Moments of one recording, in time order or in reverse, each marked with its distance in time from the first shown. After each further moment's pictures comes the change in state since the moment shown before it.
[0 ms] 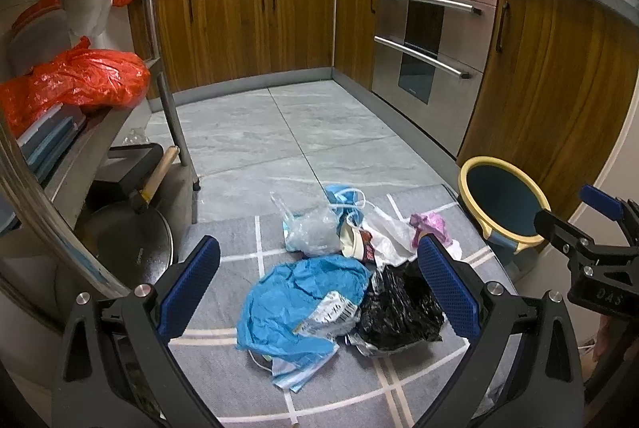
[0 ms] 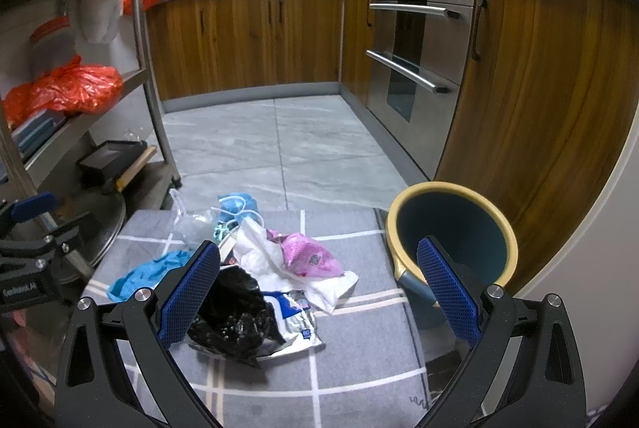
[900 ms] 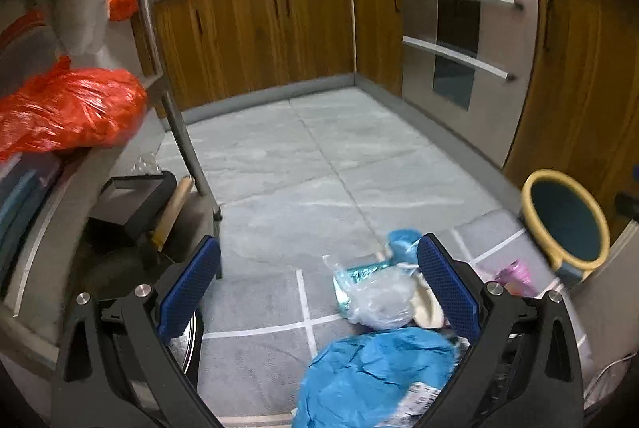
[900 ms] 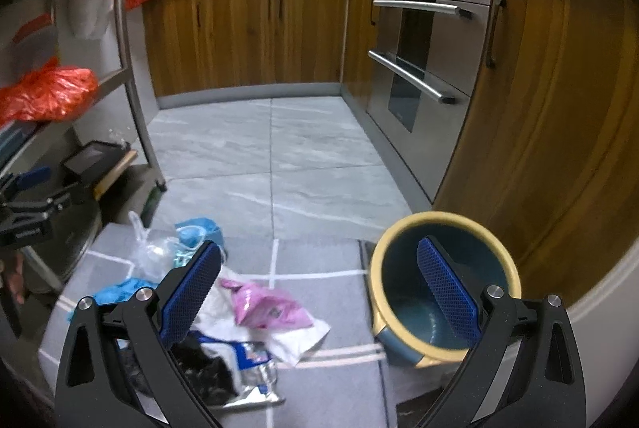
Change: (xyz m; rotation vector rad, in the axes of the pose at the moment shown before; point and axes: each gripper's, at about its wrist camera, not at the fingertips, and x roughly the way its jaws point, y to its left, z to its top) left arm 0.104 0.040 0.042 0.059 -0.005 0.088; right arm 0.076 -0.036 0.051 -0.046 0.028 0.007
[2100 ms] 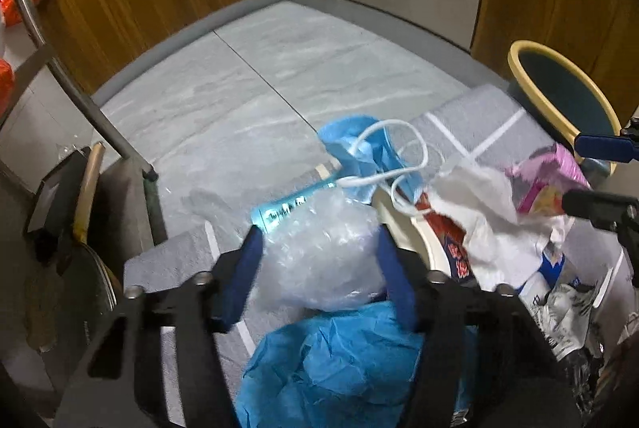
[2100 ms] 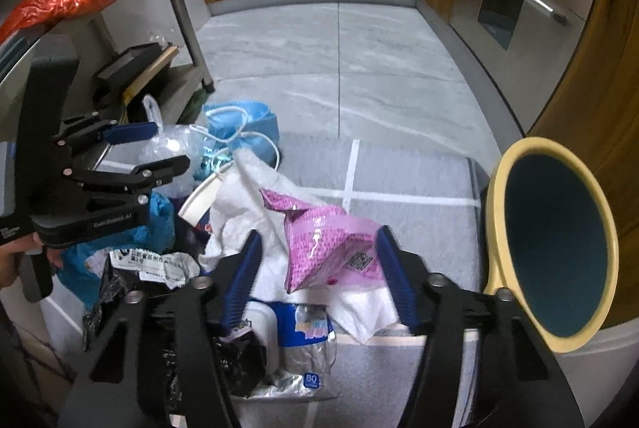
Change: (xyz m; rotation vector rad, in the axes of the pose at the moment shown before) left arm 0.115 -0.060 -0.049 0.231 0.294 -0.143; right arm 0.110 0.054 -0.050 -0.094 0.337 0.224
